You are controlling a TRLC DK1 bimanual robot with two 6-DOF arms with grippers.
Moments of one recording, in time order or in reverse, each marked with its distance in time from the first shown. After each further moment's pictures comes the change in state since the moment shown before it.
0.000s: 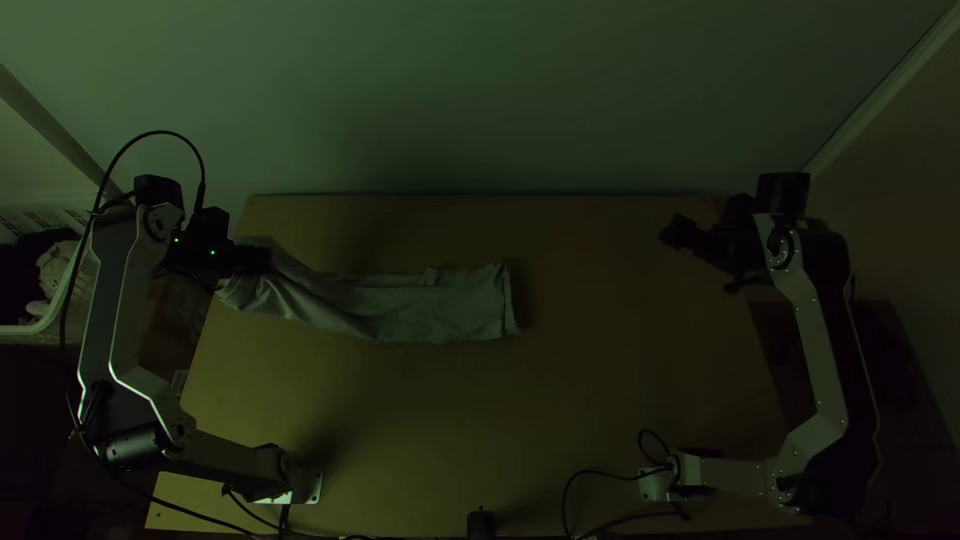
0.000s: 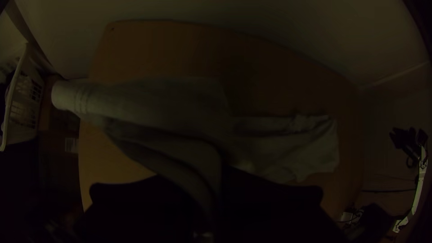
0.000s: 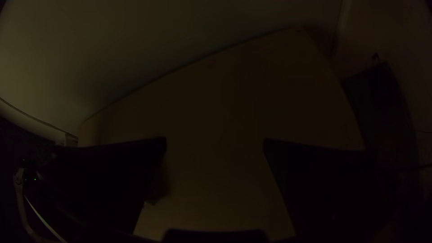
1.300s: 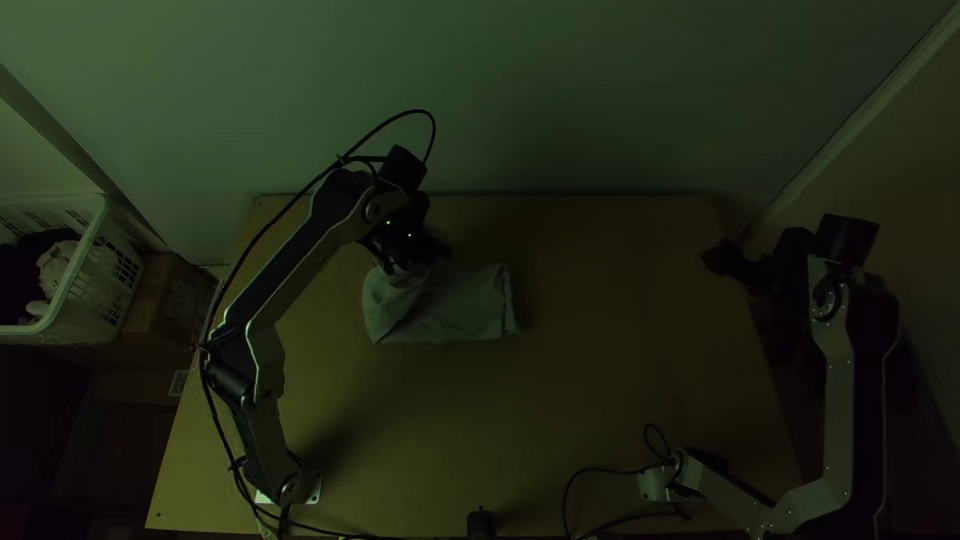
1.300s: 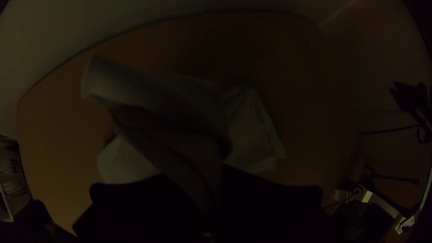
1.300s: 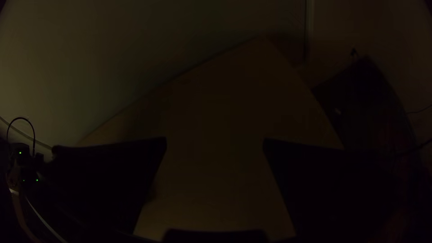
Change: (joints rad) left arm -0.833 0.378 0.491 -0.064 -0.204 -0.428; right arm -0.198 -0.230 -0.157 0.005 -0.026 -0.047
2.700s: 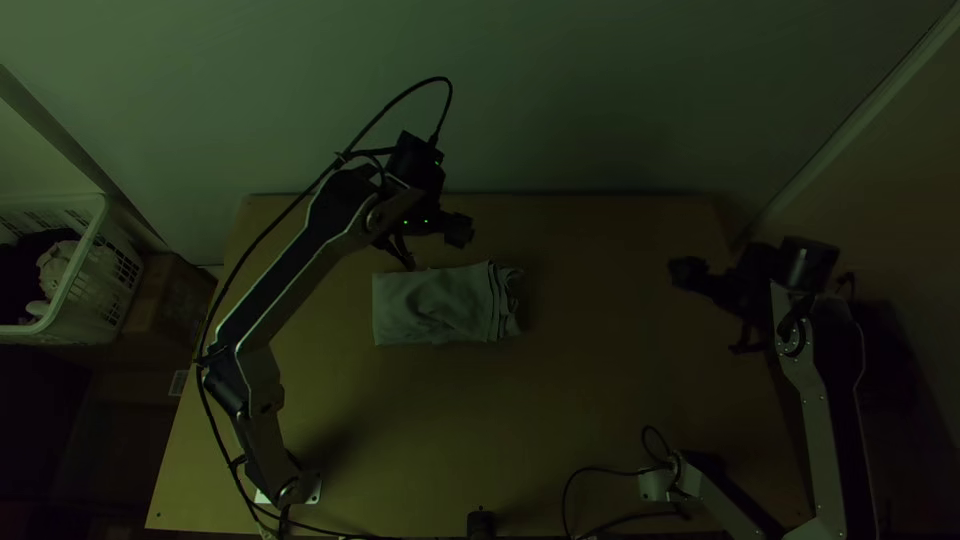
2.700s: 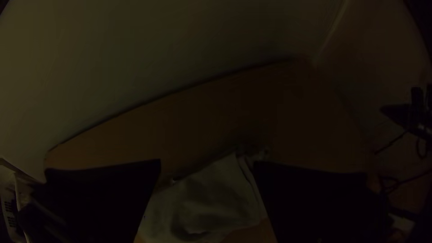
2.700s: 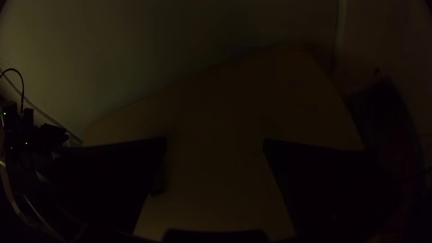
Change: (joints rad) left arm -0.095 -0.050 0.108 0.168 -0.251 0.024; right arm 0.176 -0.143 -0.188 0.179 0.009 0.038
